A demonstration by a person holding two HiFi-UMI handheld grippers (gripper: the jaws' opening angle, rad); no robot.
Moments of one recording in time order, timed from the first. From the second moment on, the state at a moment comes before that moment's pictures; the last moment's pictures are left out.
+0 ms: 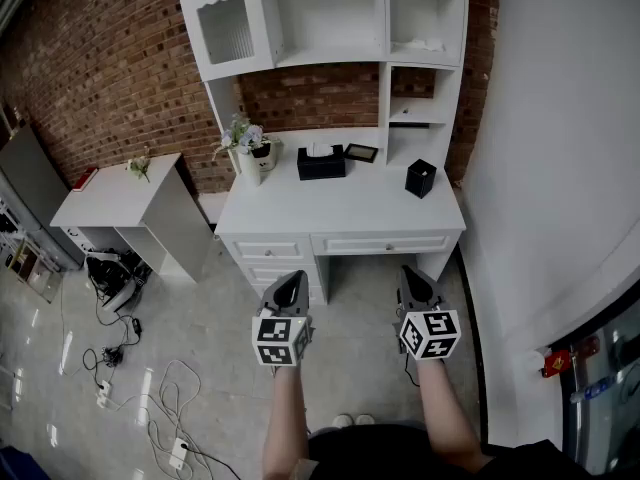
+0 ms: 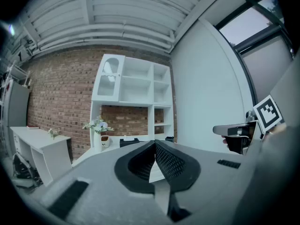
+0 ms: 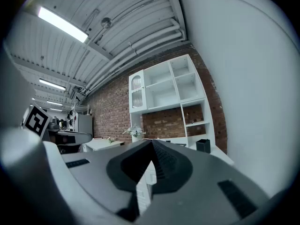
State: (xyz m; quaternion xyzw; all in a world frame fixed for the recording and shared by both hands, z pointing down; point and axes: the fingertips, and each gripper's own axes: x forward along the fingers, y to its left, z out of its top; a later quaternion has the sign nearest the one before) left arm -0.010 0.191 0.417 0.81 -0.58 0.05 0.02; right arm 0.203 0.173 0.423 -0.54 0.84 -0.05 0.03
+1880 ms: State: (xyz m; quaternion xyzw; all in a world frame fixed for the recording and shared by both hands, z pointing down) left arm -0.070 0.193 0.421 0.81 -0.58 0.03 0.03; right arm 0.146 0.181 0.421 -0.51 0.86 -0.06 0.05
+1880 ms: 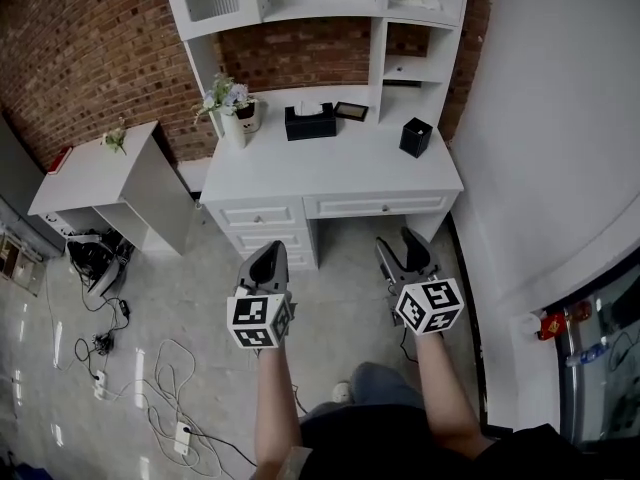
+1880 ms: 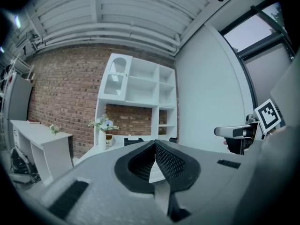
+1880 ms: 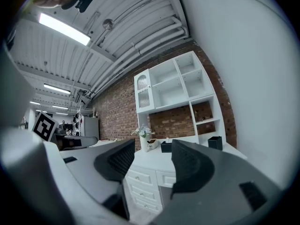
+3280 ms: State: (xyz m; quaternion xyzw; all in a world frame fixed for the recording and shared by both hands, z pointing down) left arm -0.133 -0.021 0.446 0.78 -0.62 0.03 0.04; right arm 0.097 -0.058 0.414 -0.48 0.88 -0.02 0.04
